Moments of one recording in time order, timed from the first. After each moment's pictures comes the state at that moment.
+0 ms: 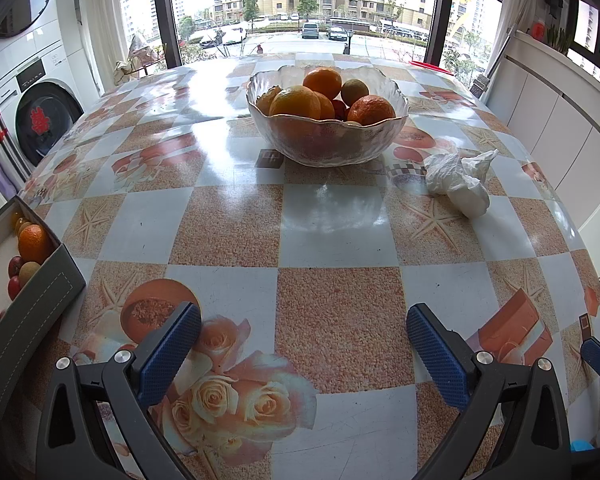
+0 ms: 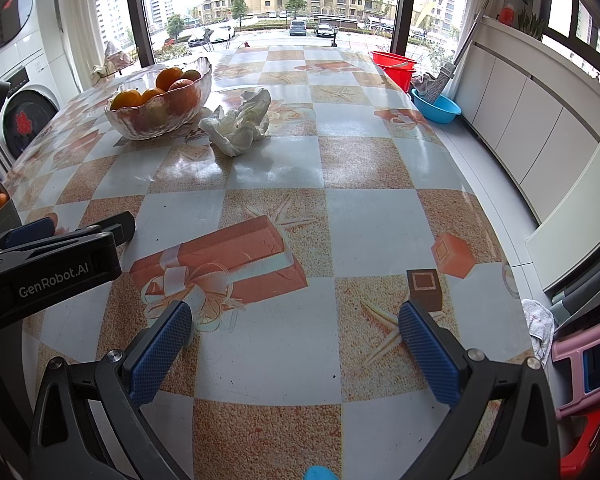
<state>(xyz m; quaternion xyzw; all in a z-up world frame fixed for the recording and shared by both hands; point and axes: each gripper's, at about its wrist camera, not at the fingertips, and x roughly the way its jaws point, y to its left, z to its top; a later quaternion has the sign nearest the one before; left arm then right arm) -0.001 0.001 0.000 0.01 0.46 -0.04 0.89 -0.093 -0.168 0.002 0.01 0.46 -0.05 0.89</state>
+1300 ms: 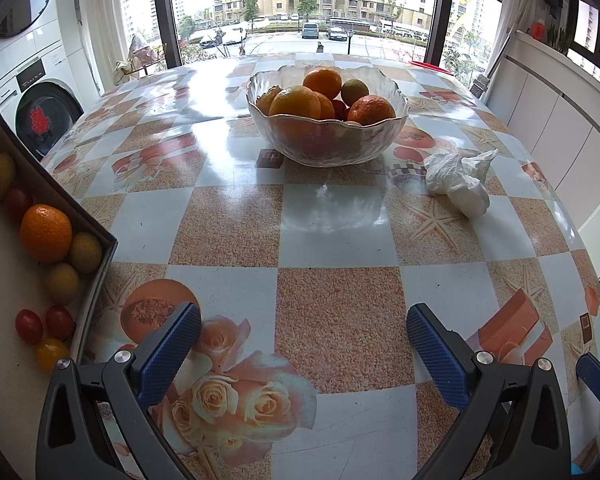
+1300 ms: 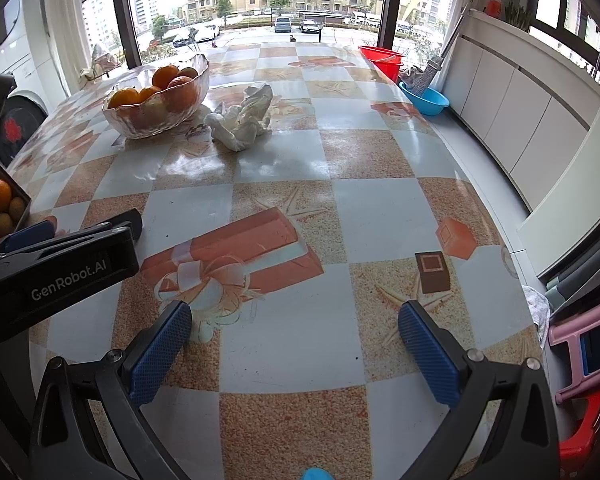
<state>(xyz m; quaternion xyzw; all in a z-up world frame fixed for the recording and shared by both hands) -0.001 0.001 0.000 0.01 0.46 -0.04 0.89 -0.102 -0.151 0.003 0.02 0.46 -0.07 0.88</state>
